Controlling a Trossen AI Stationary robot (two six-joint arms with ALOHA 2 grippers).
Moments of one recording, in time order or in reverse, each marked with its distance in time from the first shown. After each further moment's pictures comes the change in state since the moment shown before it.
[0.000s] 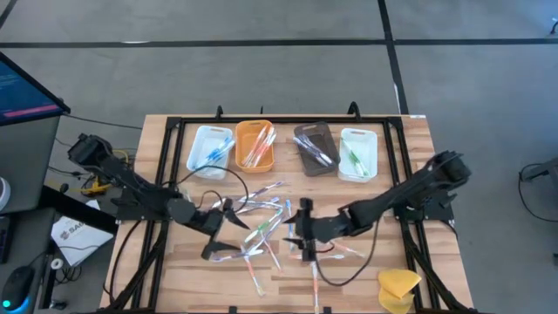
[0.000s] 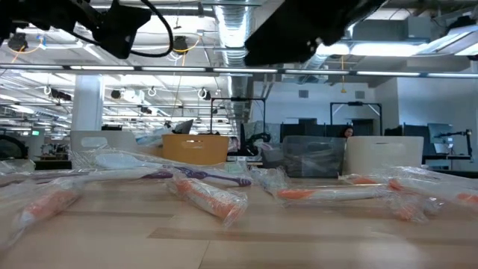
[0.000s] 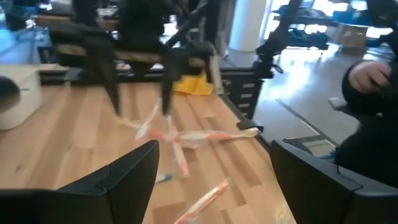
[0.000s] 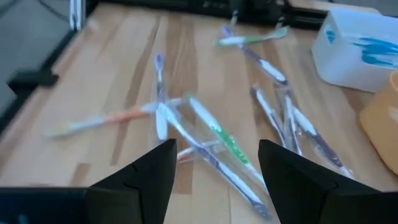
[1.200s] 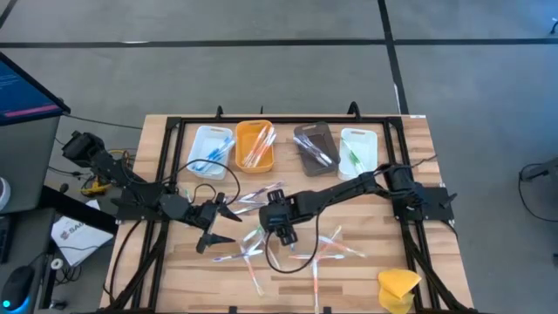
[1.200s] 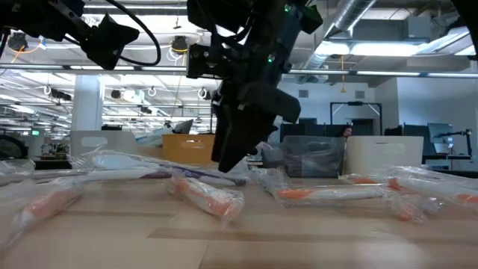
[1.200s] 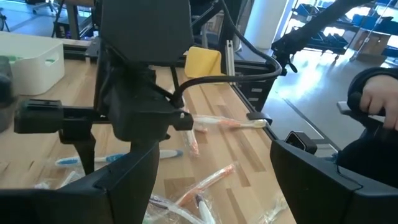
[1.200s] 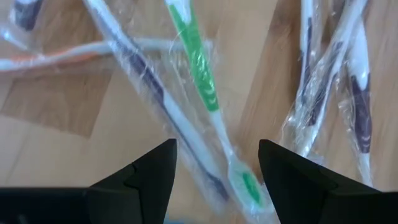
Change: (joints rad) left arm 0.002 -0.168 -0.053 -0.165 -0.046 -0.101; right arm -0.216 0.487 0.610 -0.721 -0.201 -0.321
